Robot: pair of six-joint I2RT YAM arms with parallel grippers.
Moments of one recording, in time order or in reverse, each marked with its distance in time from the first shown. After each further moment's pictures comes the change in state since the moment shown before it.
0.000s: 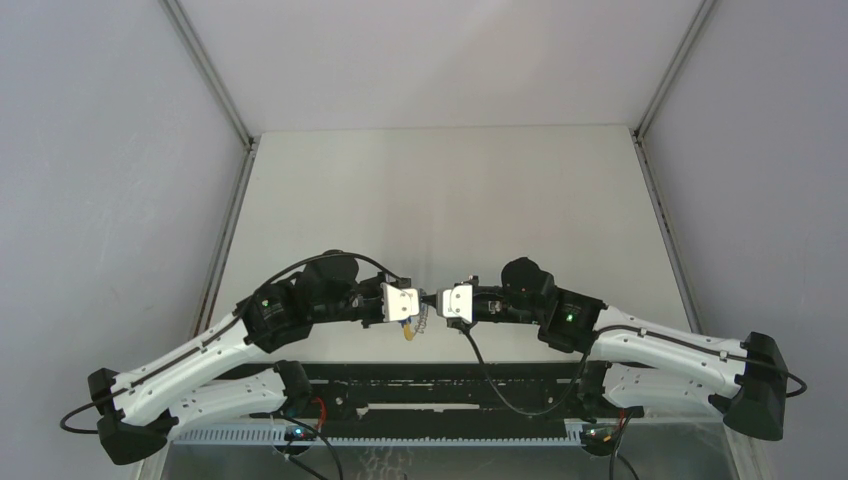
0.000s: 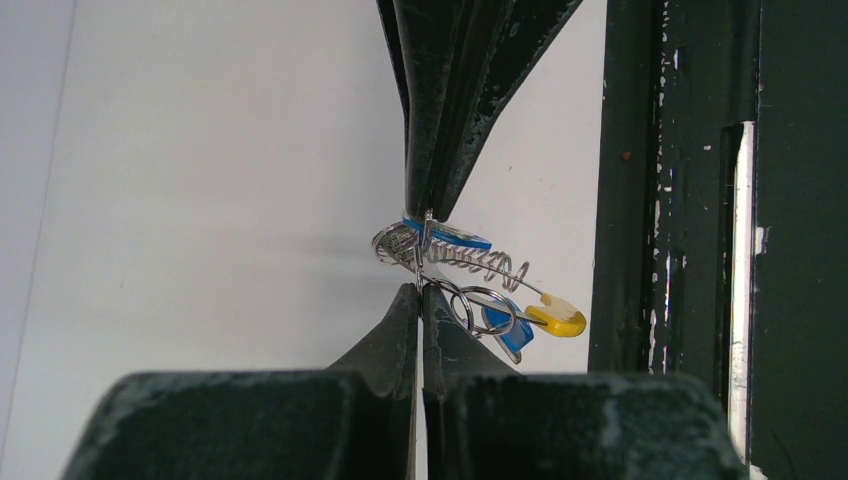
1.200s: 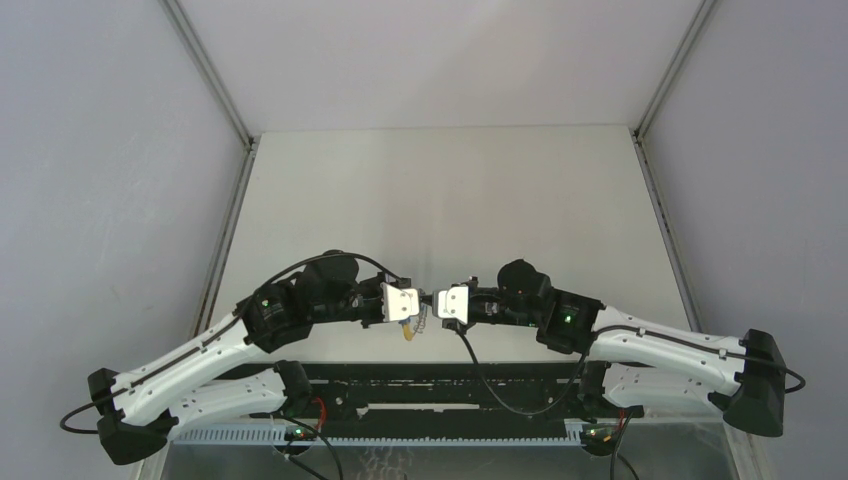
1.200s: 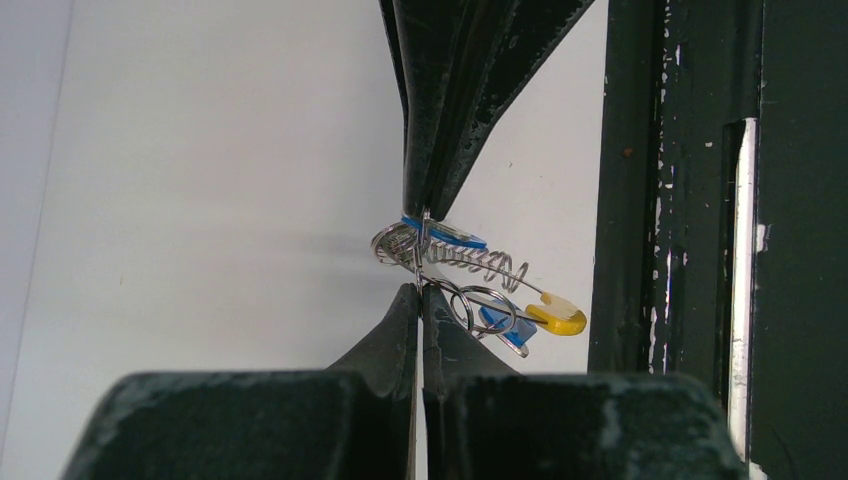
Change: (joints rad) left arm 0.000 0.000 0.000 -0.006 -0.005 0.000; right arm 0.026 0.012 0.013 -0.022 0.063 -0.002
